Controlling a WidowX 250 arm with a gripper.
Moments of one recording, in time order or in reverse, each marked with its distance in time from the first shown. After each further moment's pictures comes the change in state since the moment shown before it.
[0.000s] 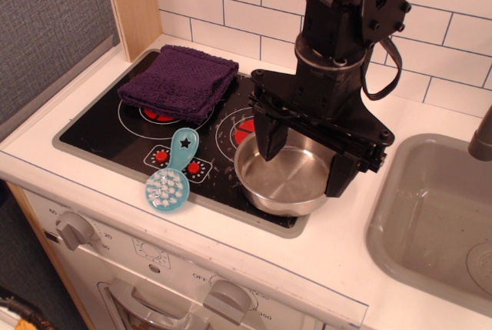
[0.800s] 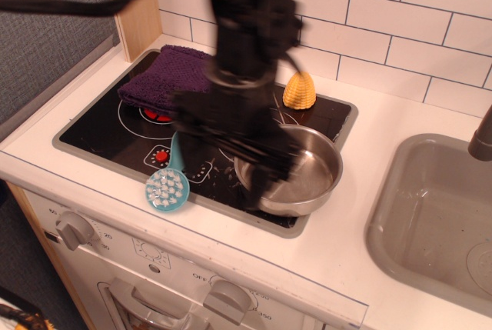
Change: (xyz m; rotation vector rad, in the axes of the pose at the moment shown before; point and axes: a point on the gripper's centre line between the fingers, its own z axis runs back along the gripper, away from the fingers) arm -0.040 0.060 -0.015 0.022 0.062 0.144
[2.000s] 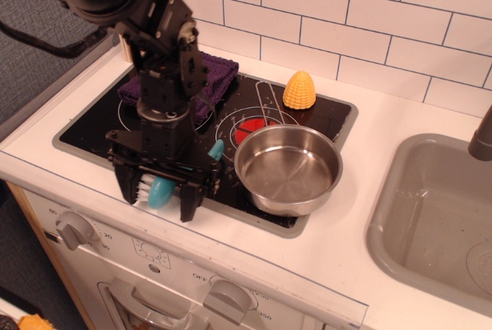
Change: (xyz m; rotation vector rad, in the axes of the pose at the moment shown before) arm -0.002 0.064 -0.079 0.018 0.141 0.183
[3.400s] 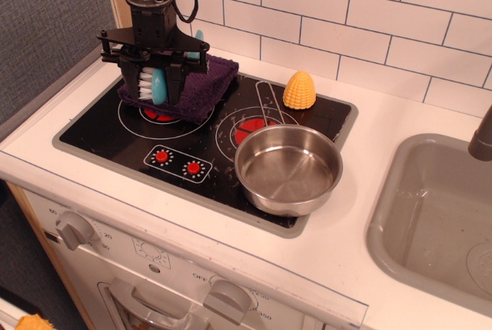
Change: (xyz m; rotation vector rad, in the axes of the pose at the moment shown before) arm 0.090 0.048 0.049 -0.013 -0.119 0.210
